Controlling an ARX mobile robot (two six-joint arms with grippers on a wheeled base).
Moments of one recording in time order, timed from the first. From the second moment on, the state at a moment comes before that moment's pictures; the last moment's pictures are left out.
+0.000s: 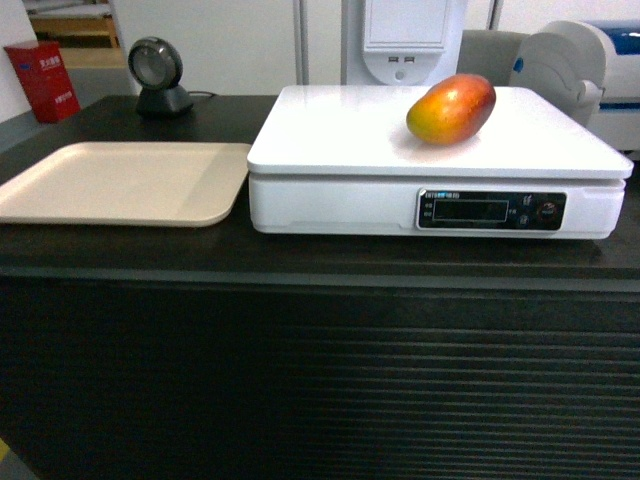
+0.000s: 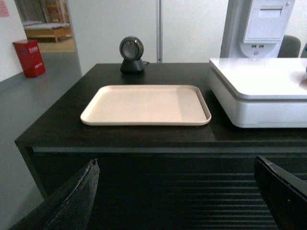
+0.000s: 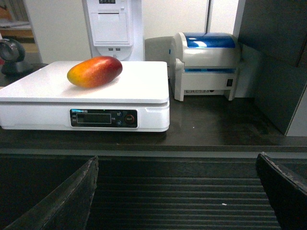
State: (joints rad) left arm 0.00 0.01 0.01 0.00 0.00 -0.01; right arm 0.00 0.00 0.01 0.00 0.00 -0.01
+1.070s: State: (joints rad) left arm 0.00 0.01 0.01 0.00 0.00 -0.01; right arm 0.00 0.00 0.01 0.00 0.00 -0.01
